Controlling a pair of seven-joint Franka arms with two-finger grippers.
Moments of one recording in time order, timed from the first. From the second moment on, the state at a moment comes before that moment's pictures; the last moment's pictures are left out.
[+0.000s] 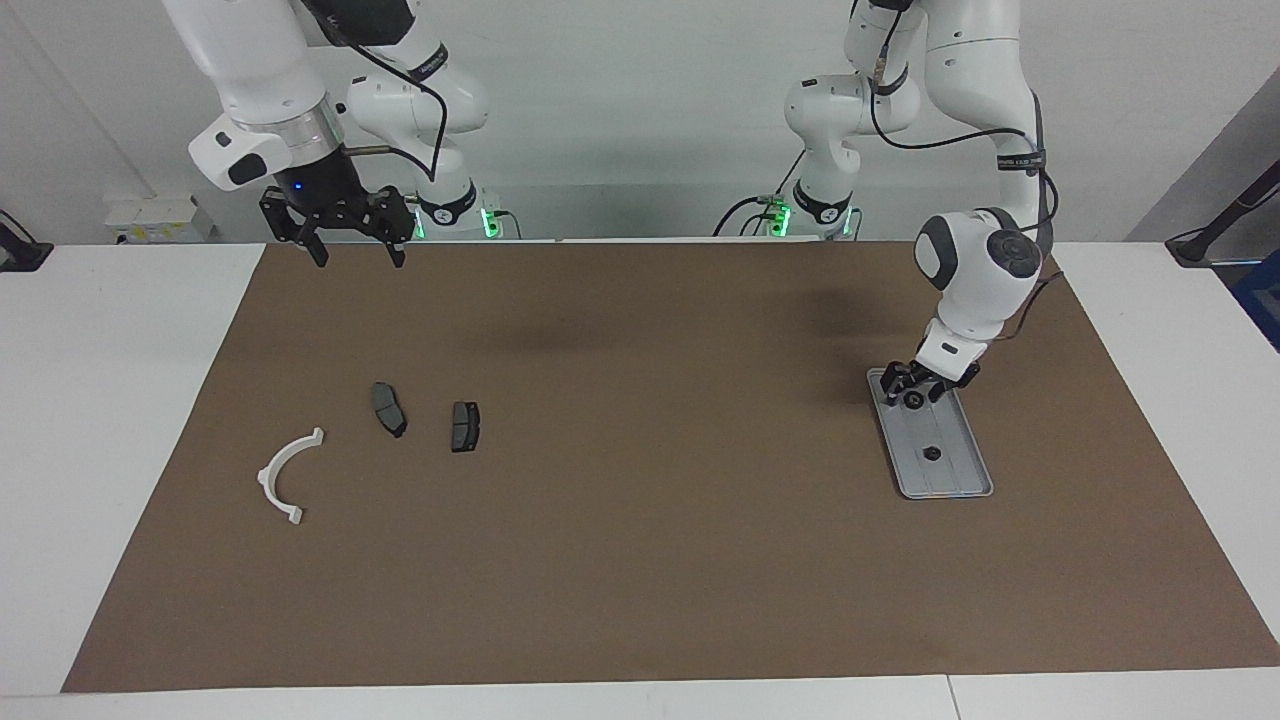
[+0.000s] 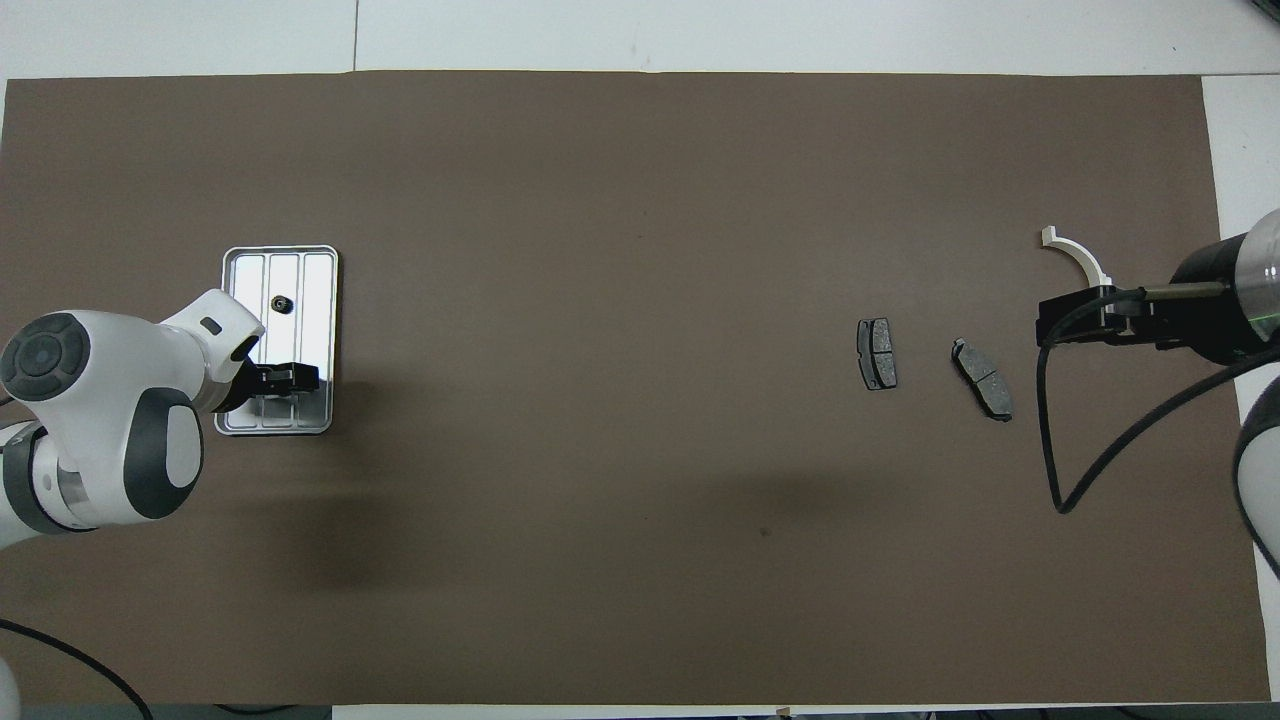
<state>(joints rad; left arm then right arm) -0.03 0.13 0.04 -2.31 -0.03 2.48 0.02 0.02 -0.09 0.06 -1.68 0.02 1.60 0.14</state>
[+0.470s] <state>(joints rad) -0.03 0.12 0.04 -2.30 -0.03 2.47 0.02 0.01 -0.10 0.06 -1.68 0.02 1.60 0.14</state>
